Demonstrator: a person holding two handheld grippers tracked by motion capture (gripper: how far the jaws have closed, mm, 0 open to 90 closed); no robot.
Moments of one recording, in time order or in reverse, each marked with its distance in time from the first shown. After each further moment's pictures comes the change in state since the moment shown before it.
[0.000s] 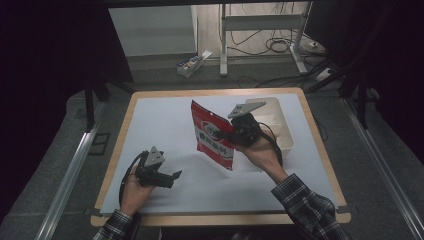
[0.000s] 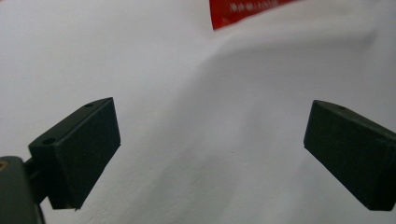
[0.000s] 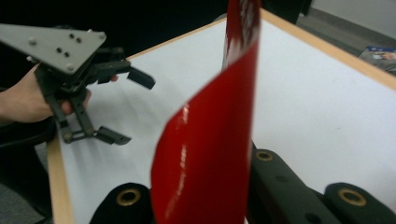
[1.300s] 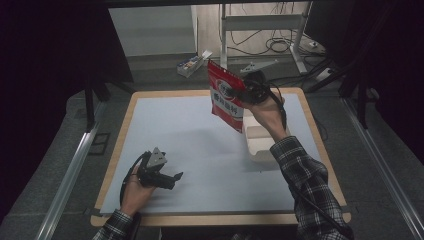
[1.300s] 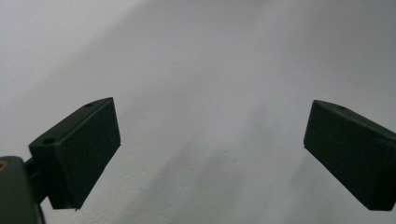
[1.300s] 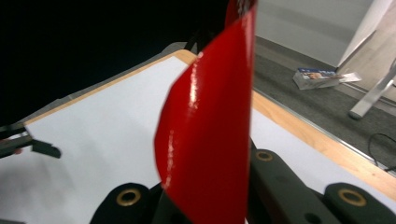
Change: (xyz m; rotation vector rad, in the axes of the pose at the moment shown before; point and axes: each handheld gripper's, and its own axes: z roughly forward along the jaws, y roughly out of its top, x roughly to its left) left arm -0.003 0.001 0.003 0.009 -0.011 0.024; right arm -0.088 0.058 -0.010 -0.086 -0.171 0.050
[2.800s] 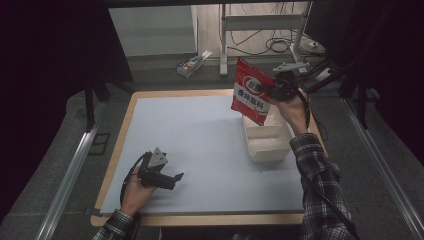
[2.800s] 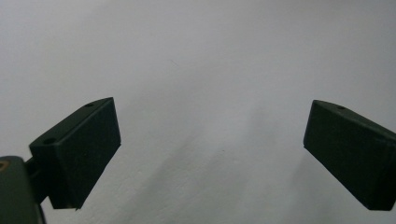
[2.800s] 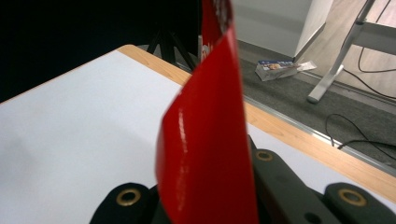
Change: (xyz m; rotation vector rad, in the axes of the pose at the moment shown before) left arm -0.001 0.000 0.002 0.011 -0.009 -0.001; right arm -0.086 -0.047 -0.024 -0.028 -0.116 0.068
